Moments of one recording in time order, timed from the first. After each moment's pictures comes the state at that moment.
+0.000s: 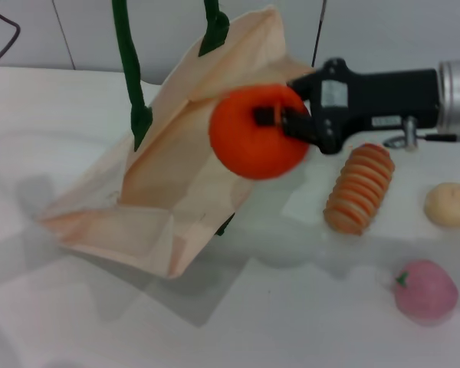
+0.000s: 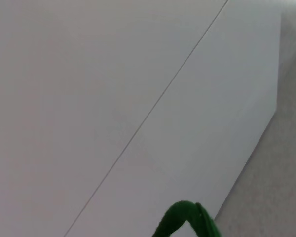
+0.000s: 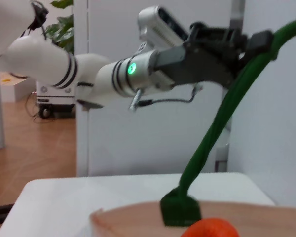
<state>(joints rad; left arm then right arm) -0.85 -1.90 2.86 -0.56 -0.91 1.90 -1.85 0.79 2.03 -0.99 -0.73 1.39 1.55 -1.75</state>
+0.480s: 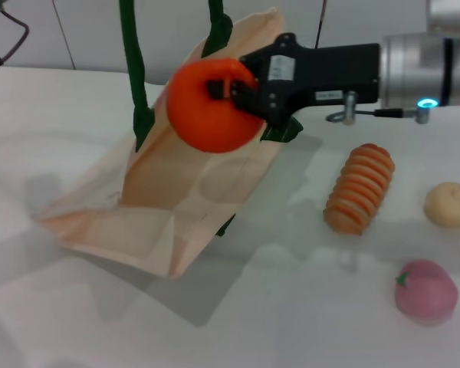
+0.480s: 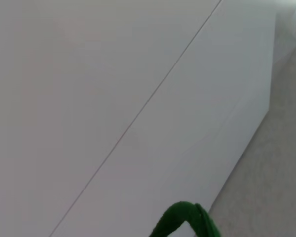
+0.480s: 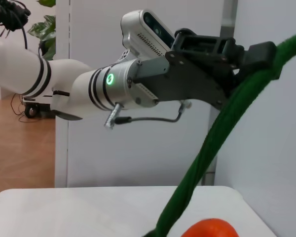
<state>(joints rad) -0.86 -1.91 2.86 -0.54 -0.90 1.90 -1.85 0.88 2.03 -1.17 -0.66 1.53 1.35 -1.76</state>
